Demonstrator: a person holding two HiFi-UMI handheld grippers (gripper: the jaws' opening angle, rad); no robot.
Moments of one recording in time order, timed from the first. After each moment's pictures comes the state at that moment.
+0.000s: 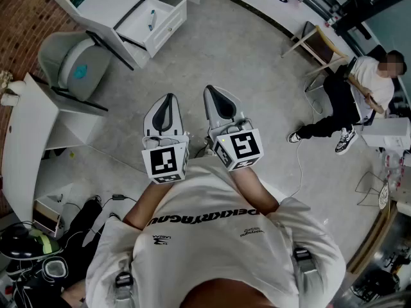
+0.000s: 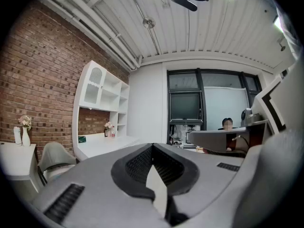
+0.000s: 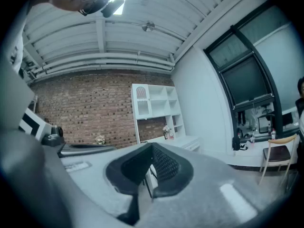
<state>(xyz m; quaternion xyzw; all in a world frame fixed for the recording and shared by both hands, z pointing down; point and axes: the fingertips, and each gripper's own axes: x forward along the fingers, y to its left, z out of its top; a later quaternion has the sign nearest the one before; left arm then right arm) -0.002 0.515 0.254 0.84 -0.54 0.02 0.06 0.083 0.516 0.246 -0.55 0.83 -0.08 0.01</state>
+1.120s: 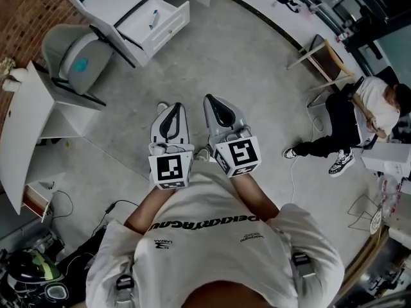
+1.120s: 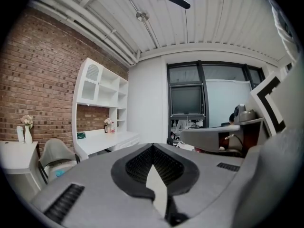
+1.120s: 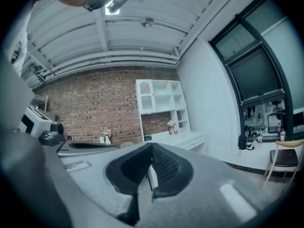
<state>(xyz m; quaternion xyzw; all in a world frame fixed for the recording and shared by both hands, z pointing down) 0.096 0.500 0.288 0.82 -0.57 0.05 0.06 0.164 0.490 0.277 -0.49 0.86 -0.09 -0.01</state>
